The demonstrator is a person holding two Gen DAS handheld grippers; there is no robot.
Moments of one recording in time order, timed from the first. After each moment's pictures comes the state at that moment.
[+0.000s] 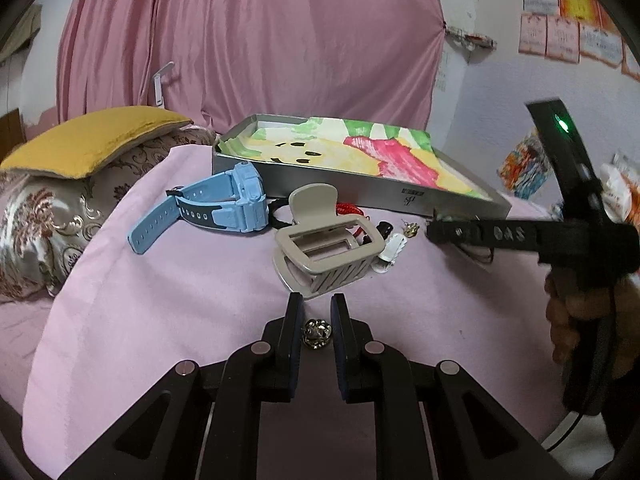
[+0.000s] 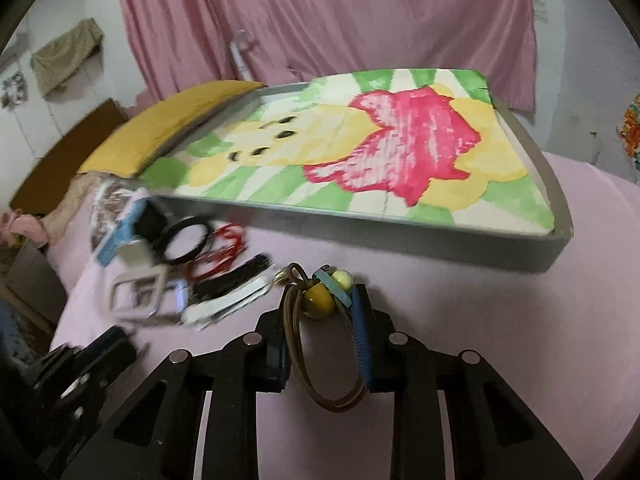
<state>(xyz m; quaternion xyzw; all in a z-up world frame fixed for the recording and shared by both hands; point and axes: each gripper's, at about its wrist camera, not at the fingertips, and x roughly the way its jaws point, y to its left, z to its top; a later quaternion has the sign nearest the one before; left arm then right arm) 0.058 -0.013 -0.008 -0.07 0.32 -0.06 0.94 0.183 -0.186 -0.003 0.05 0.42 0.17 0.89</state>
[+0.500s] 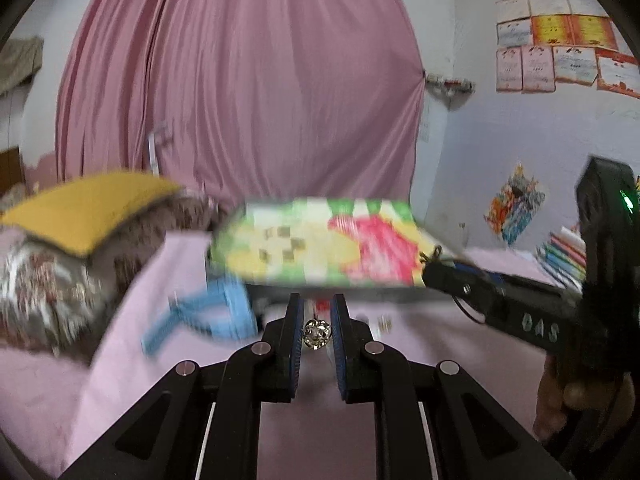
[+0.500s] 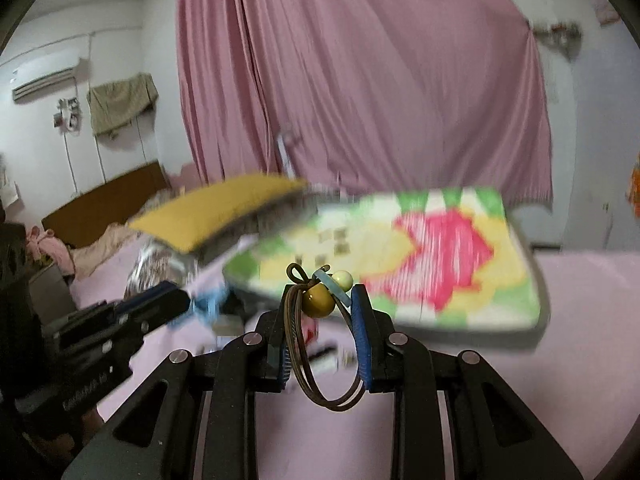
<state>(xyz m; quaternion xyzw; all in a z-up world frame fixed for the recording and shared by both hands) 0.071 -0.015 0.057 -0.05 0.20 -0.06 0.98 0.139 -0.183 0.057 0.06 0.21 0.20 0.95</state>
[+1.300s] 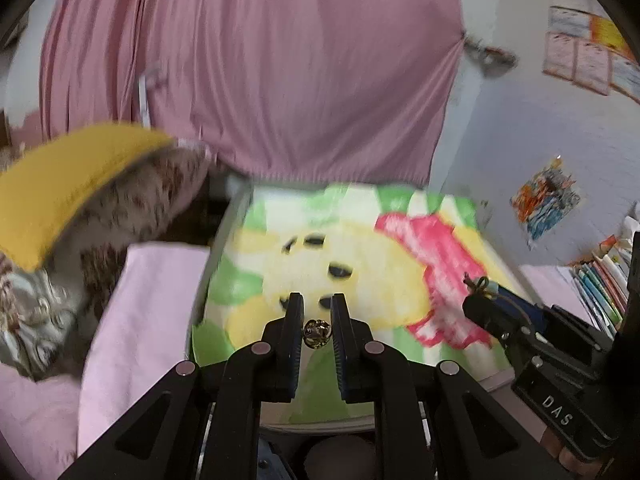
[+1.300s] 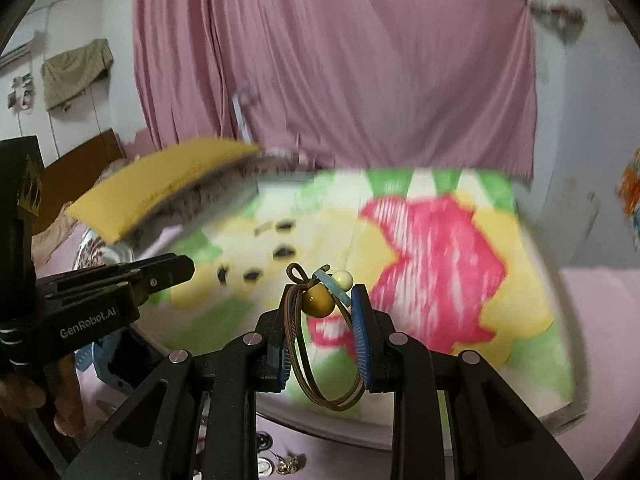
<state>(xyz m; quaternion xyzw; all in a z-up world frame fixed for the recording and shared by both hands) 0.242 0.017 0.041 -0.09 0.35 -0.07 0.93 0.255 -0.150 0.025 0.03 0.33 0.14 0.93</state>
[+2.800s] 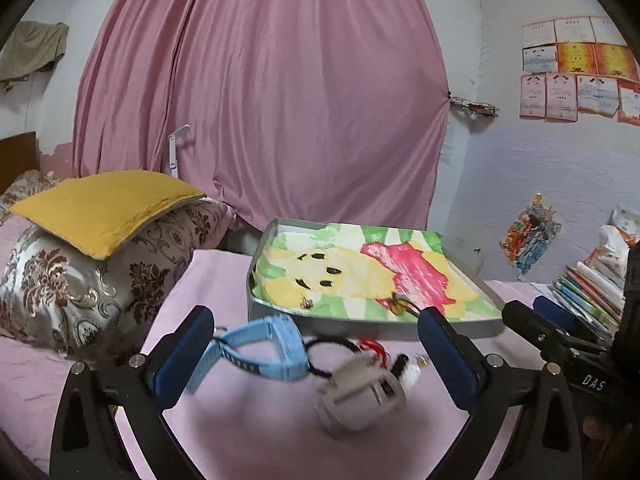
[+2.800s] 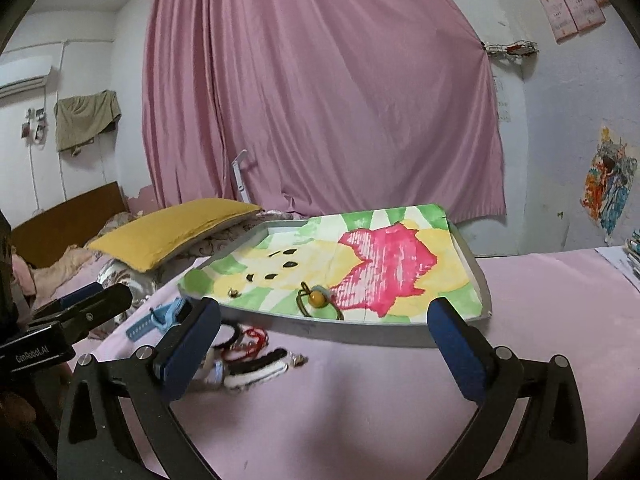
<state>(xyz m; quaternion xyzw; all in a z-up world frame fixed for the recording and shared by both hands) 0.085 0.024 0.060 -0.09 0.20 -0.04 0.97 0.118 -0.201 0.048 0.06 0.19 0.12 0.97</state>
